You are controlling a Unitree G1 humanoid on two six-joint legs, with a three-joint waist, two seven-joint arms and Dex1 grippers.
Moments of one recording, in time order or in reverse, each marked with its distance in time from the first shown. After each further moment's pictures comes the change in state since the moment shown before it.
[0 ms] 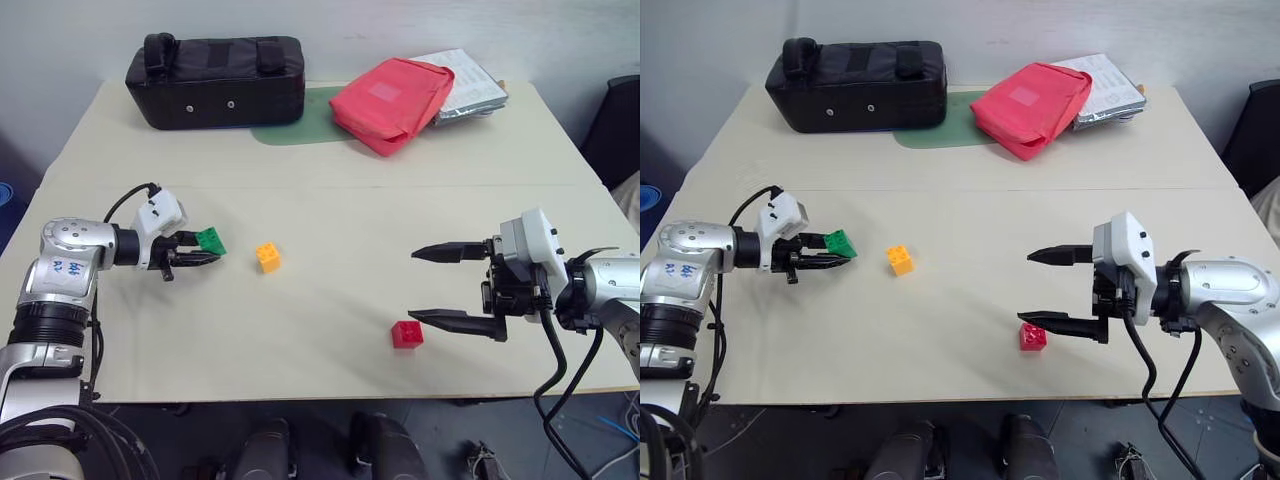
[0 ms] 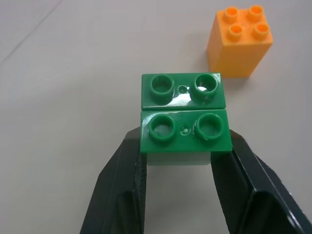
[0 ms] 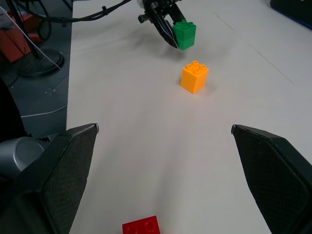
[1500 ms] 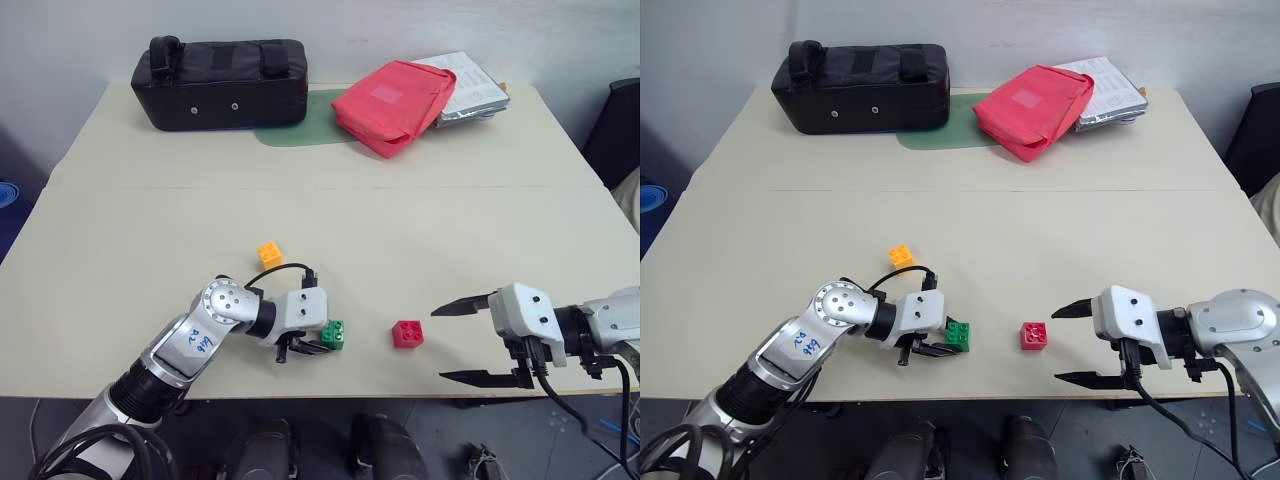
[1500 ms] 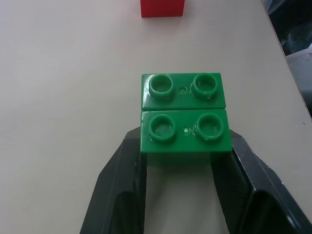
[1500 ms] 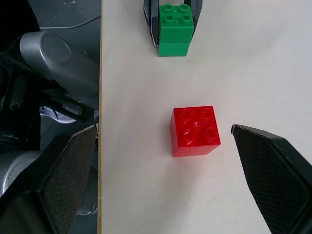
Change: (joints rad) left arm 0.196 -0.230 -0.447 -0.710 0.097 0.296 0.194; right arm 0.255 -0.136 0.035 0.030 -0.273 -0.263 0.178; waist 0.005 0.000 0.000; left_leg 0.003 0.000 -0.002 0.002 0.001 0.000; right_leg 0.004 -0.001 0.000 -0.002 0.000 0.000
